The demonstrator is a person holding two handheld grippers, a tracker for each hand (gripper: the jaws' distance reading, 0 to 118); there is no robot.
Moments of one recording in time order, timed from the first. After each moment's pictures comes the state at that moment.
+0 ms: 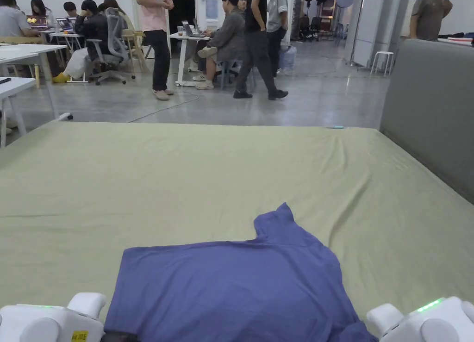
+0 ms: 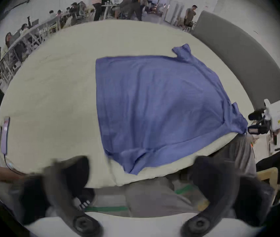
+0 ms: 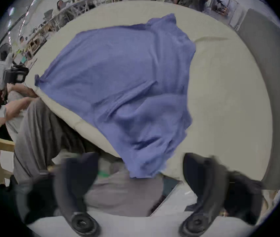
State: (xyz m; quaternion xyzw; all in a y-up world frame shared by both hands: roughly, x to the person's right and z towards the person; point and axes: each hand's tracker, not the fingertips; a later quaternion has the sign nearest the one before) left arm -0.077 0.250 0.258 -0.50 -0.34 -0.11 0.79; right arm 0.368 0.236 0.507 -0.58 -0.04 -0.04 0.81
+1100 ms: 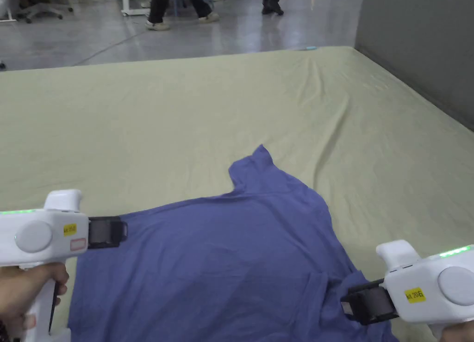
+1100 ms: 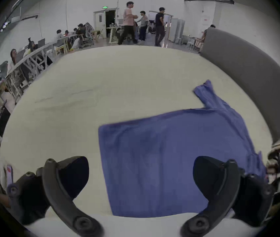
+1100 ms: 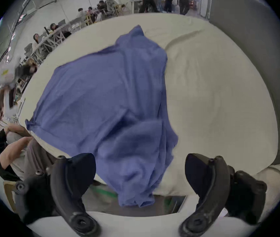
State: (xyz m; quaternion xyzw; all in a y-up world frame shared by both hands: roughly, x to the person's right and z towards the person) left arm 0.038 0.231 0.080 -0.42 -0.29 -0.12 0.85; right arm 0.399 0.204 0.490 -0.55 -0.13 -0.14 0.82
